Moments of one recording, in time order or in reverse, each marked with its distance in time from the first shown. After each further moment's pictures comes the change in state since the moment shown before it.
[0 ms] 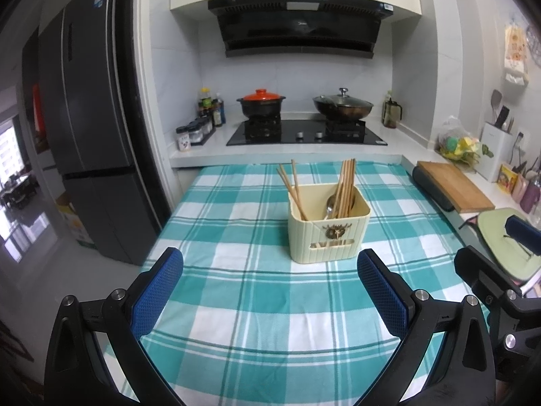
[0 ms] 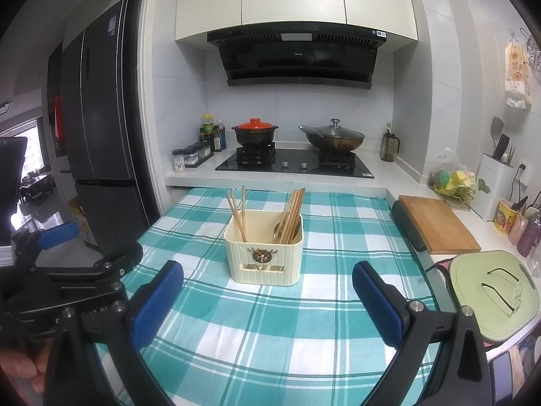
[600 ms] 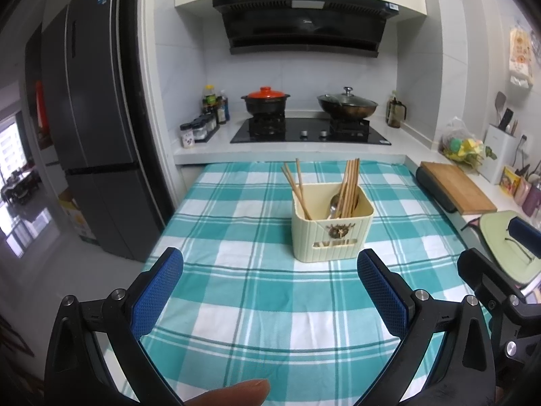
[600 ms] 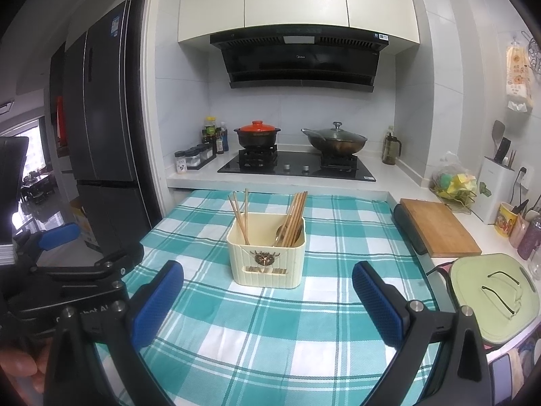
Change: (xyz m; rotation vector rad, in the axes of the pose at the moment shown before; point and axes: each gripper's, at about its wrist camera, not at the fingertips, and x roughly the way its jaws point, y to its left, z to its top) left arm -0.001 -0.001 0.006 -0.006 0.018 0.019; right arm -0.001 0.005 0.004 -0.006 -0.007 0.005
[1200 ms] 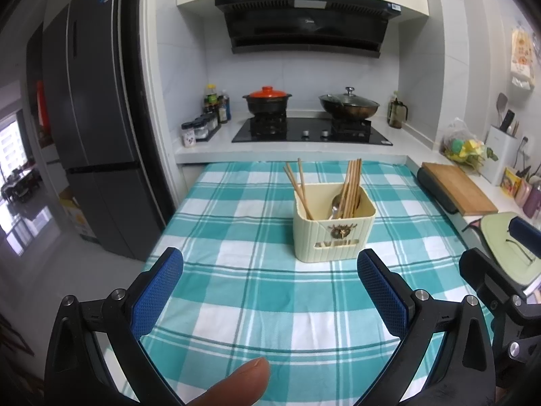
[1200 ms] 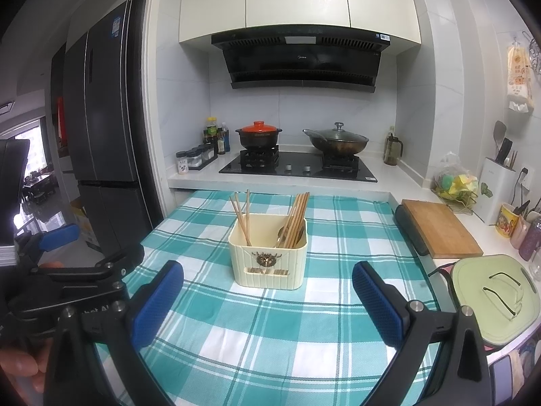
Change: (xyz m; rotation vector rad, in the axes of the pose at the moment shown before) left arm 0.001 0.002 0.002 -0.007 0.003 0.004; right arm 0.002 0.001 0.001 -0.004 -0.001 0.009
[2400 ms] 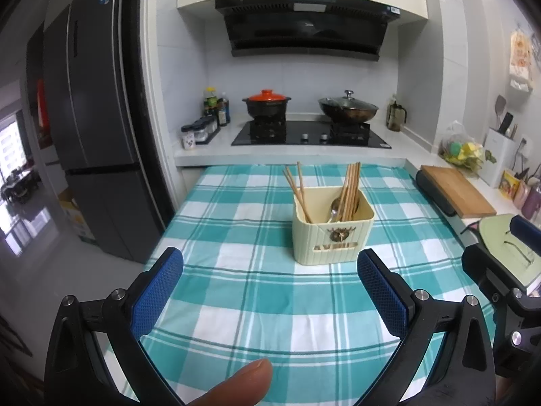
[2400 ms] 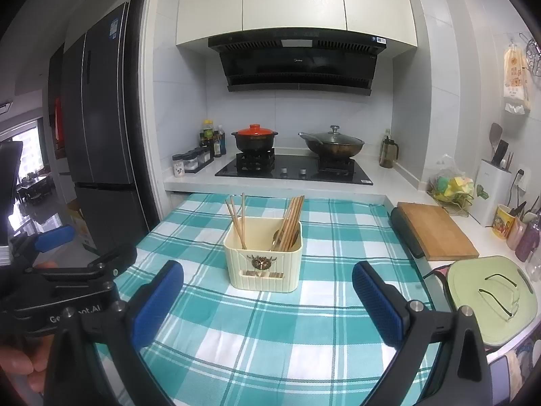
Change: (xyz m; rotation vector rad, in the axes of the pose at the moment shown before) left arm -0.003 -0.001 0.002 -0.003 -0.008 -0.004; right arm -0.003 -0.003 0.000 -0.002 -0.014 -0.016
